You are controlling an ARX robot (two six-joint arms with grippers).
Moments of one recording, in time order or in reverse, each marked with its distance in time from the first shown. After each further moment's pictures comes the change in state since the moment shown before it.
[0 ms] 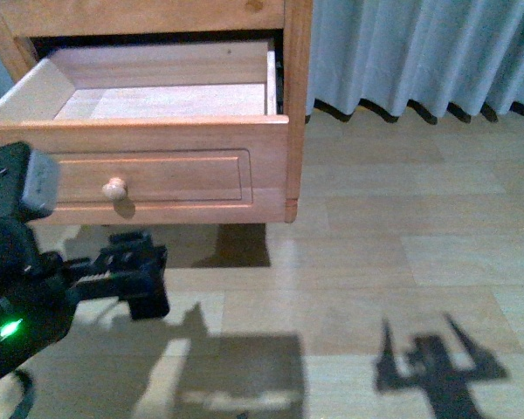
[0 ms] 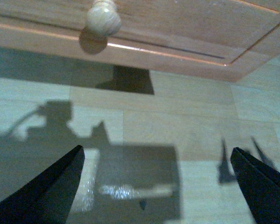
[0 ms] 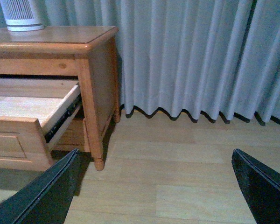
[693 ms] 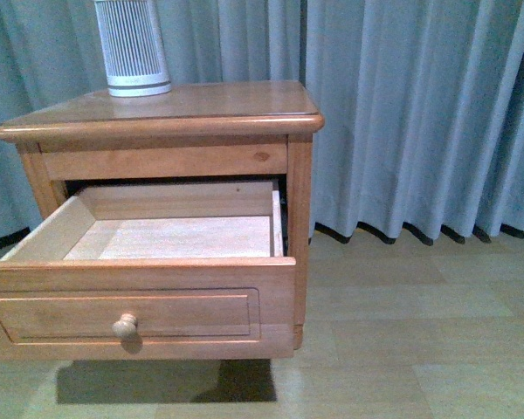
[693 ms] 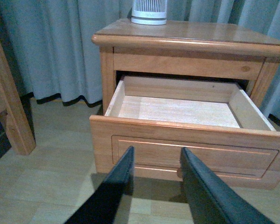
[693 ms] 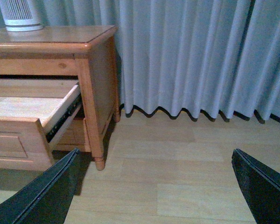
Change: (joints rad) left arm 0.286 -1.257 -0.313 -0.380 -0.031 0.325; right arm 0.000 0.000 0.000 0.000 0.004 0.000
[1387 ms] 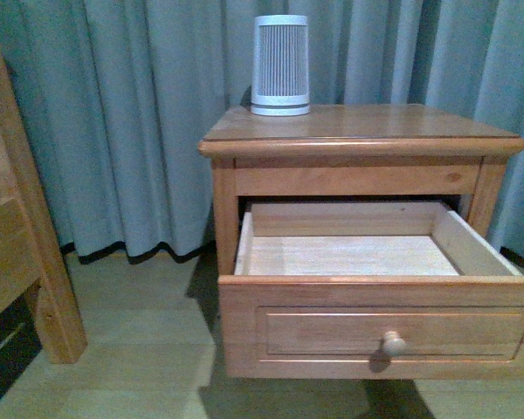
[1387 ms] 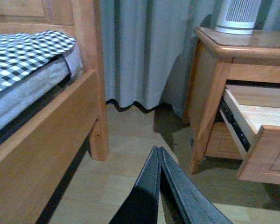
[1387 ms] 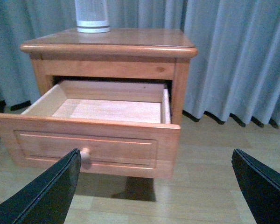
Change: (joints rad) left arm 0.001 -0.307 0.000 -0.298 -0.010 0.007; right arm 0.000 0.000 0.000 0.000 -0.011 0.000
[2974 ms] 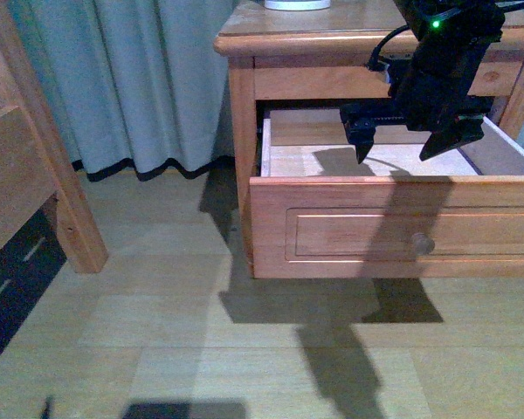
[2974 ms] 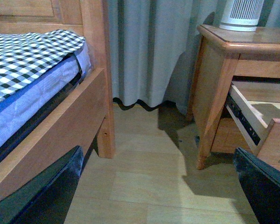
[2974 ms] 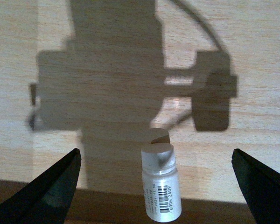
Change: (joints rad) left arm 0.000 -0.213 0.000 -0.218 0.006 0.002; right arm 0.136 2.515 2.213 -0.799 0.053 0.086
